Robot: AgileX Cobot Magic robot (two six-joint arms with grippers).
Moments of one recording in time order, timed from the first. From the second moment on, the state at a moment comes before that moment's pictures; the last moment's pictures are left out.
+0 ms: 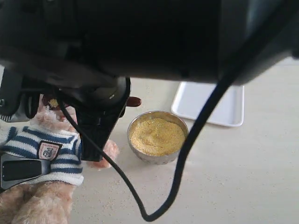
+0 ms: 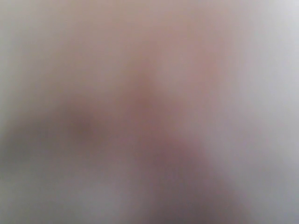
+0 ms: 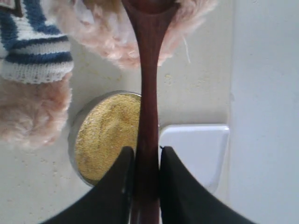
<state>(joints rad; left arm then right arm) 0.33 1.37 -0.26 -1.49 1.08 1.58 1.25 1.79 -1.60 -0.68 1.17 -0.09</state>
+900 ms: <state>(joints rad) 0.33 1.37 -0.26 -1.49 1.07 1.58 1.41 1.81 -1.41 -1.12 1.22 0.19</state>
